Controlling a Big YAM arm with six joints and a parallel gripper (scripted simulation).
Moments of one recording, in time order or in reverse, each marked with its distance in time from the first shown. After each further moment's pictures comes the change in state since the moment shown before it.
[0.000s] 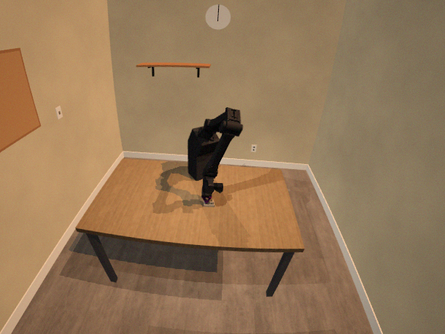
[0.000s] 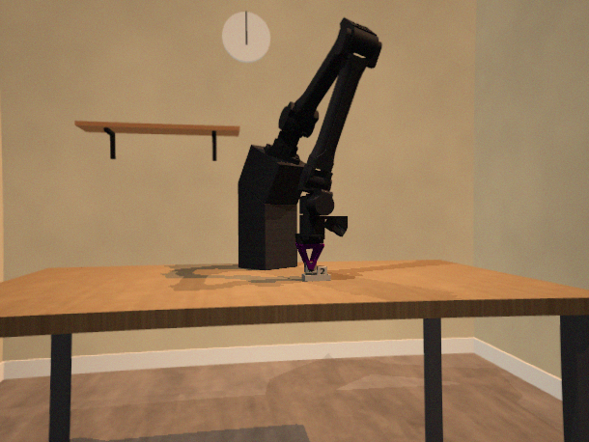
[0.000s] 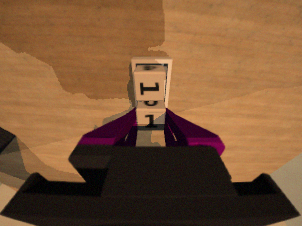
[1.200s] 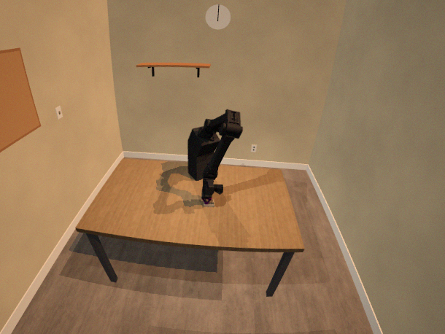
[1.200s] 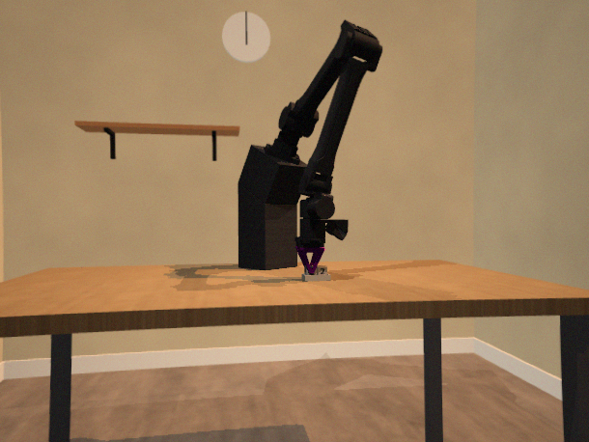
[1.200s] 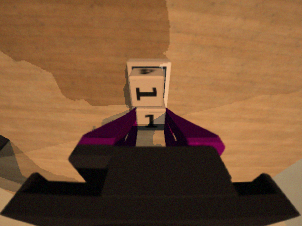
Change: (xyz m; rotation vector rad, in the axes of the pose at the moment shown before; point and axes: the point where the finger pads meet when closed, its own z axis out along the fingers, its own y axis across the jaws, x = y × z) arm -0.001 -0.003 0.010 0.002 -0.001 -0.001
